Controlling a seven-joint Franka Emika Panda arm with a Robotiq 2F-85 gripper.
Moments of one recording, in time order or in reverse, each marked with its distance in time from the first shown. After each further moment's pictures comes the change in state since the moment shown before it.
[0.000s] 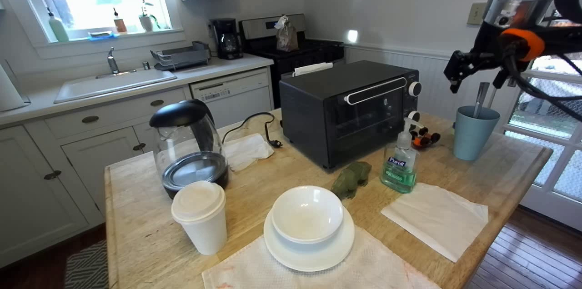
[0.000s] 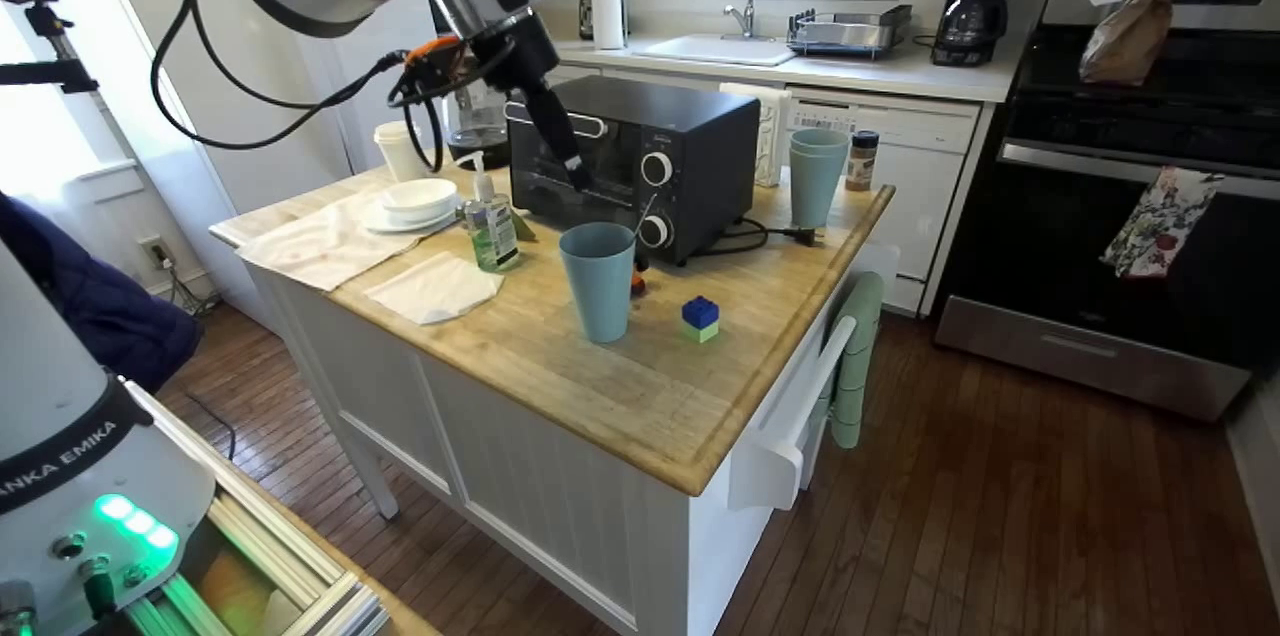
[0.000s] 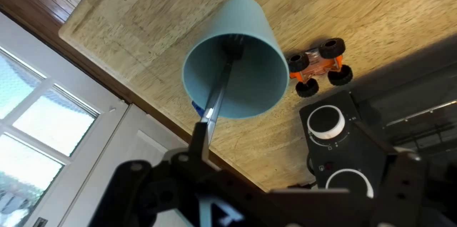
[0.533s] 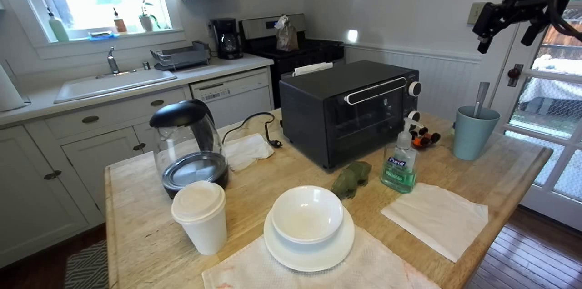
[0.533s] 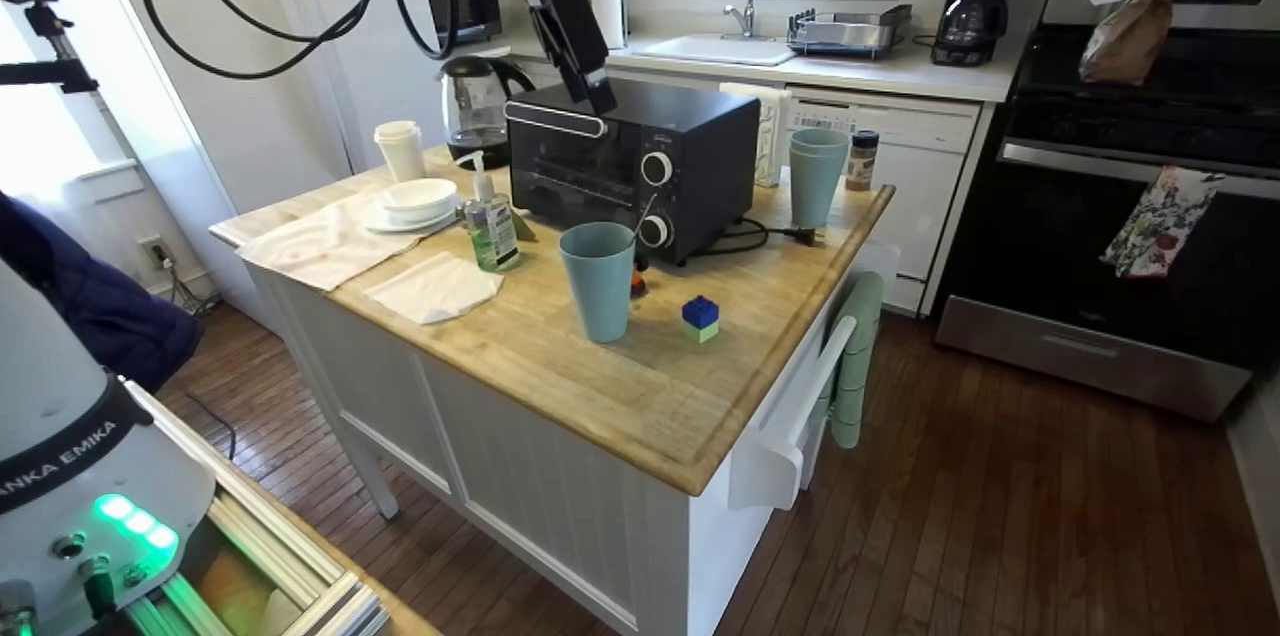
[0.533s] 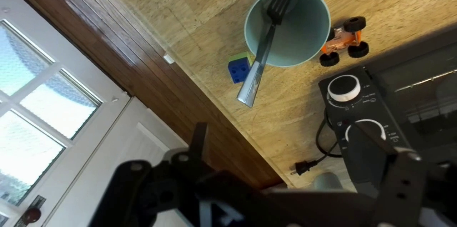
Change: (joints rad) arm -0.156 -0.119 0.089 0.121 0.200 -0.236 -0.369
